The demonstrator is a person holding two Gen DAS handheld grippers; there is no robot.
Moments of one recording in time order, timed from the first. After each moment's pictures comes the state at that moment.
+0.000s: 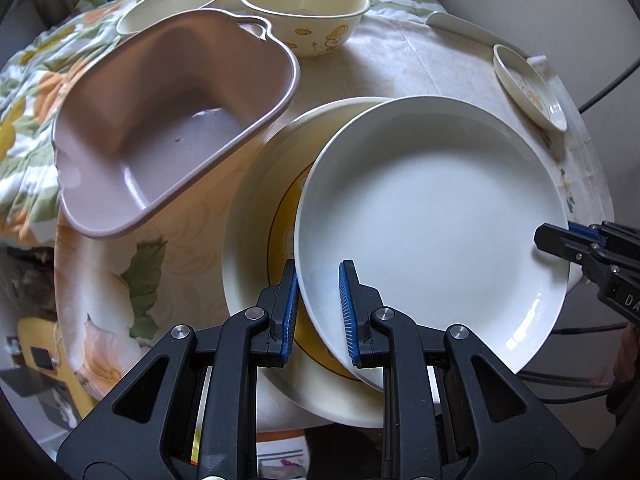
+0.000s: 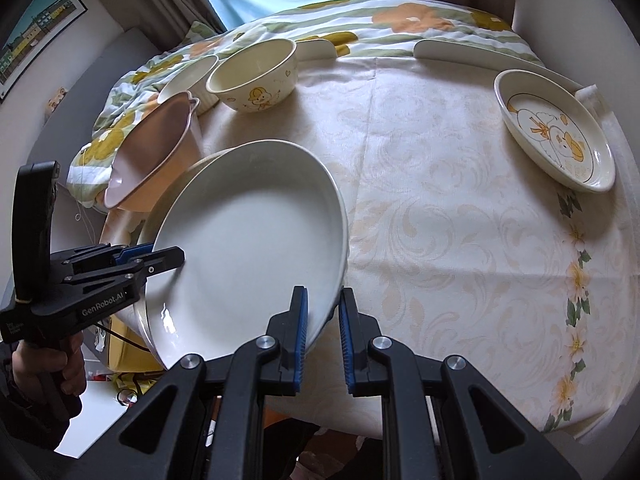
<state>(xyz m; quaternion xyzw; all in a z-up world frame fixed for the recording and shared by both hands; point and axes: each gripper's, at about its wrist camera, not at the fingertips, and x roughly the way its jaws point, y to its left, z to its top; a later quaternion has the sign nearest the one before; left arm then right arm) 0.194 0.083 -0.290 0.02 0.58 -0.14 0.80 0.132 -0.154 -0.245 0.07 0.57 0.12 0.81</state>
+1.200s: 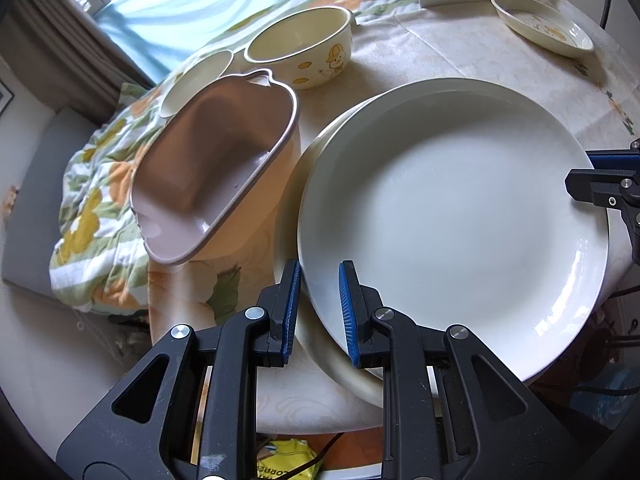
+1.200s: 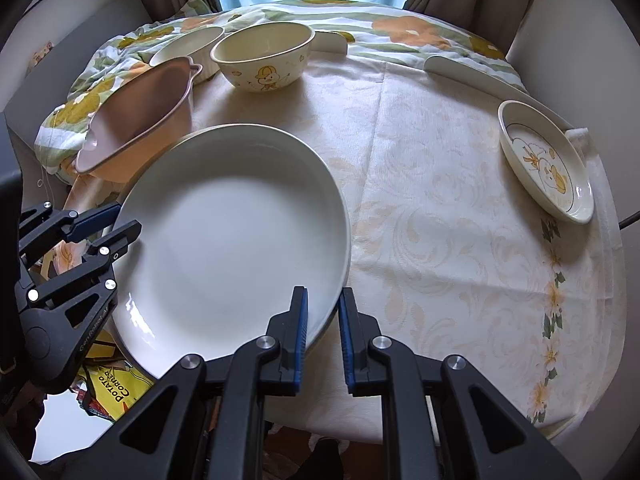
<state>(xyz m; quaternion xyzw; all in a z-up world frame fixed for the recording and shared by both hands) 0.167 0.051 -0.283 0.23 0.50 -0.05 0.83 0.128 -0.115 -0.248 -0.04 0.57 0.08 0.82</state>
